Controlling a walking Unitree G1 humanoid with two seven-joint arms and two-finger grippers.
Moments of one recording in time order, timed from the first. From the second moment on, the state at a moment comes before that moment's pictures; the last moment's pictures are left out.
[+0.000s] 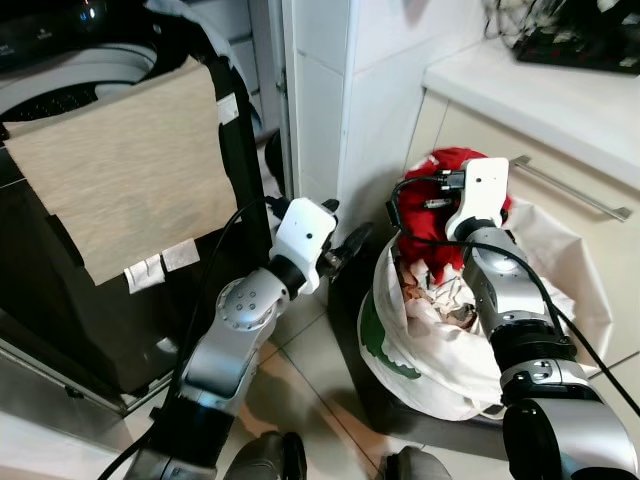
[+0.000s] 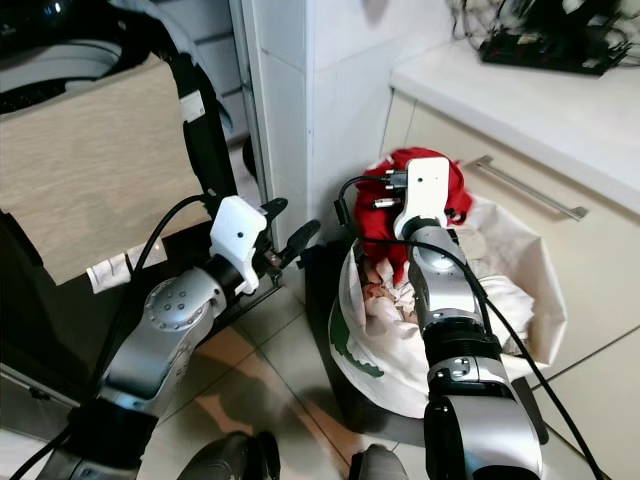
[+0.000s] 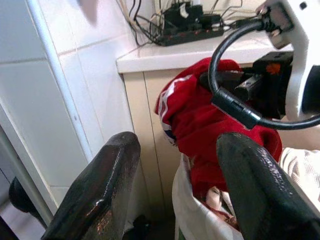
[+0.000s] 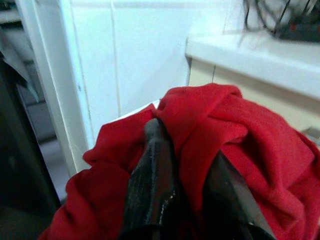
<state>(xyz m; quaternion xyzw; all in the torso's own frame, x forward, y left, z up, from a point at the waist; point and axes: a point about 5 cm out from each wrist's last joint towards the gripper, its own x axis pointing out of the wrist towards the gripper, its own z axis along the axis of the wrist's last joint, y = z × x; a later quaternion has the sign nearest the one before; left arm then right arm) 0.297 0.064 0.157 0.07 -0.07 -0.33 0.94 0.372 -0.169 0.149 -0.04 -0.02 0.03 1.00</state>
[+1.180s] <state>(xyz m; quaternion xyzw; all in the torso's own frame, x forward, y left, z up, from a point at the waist) 0.313 0.065 0.138 0.13 -0.07 -0.23 0.96 0.371 -0.146 0.140 -0.05 -0.01 0.08 1.00</state>
